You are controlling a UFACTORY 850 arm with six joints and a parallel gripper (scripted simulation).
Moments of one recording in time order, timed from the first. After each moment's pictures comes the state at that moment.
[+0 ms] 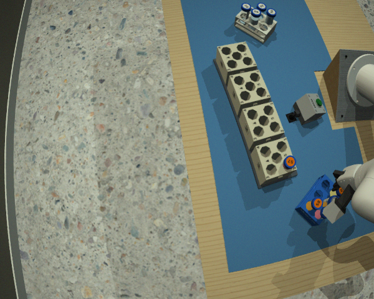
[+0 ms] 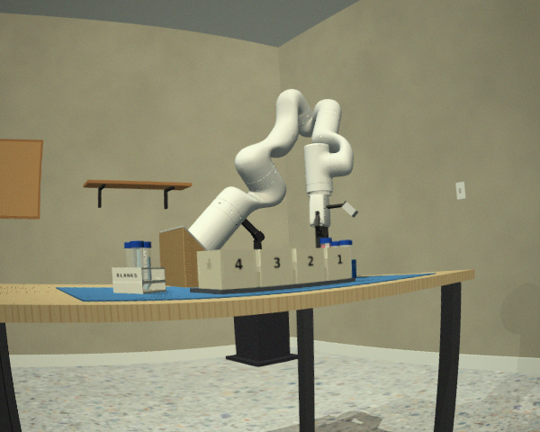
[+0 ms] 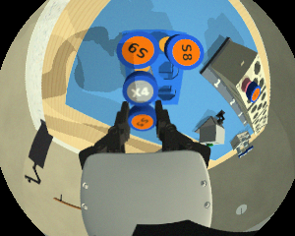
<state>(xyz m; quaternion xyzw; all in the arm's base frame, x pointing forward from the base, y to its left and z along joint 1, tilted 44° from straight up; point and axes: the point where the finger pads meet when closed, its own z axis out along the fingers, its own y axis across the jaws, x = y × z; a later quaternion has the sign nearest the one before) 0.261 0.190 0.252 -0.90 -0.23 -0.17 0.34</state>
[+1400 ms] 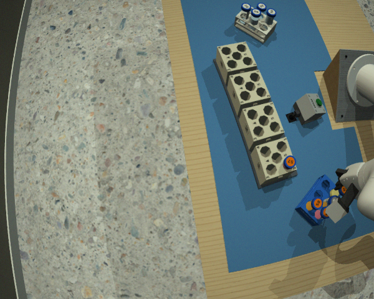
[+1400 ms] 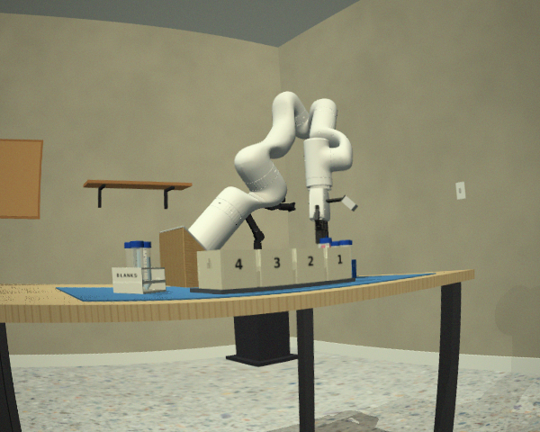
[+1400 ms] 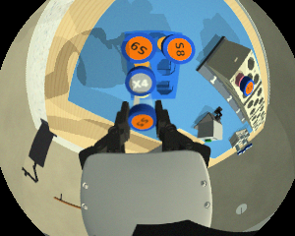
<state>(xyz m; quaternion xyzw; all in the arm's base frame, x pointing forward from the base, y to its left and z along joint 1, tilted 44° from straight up) 0.258 0.177 0.265 -0.90 -0.23 -0.17 0.34</state>
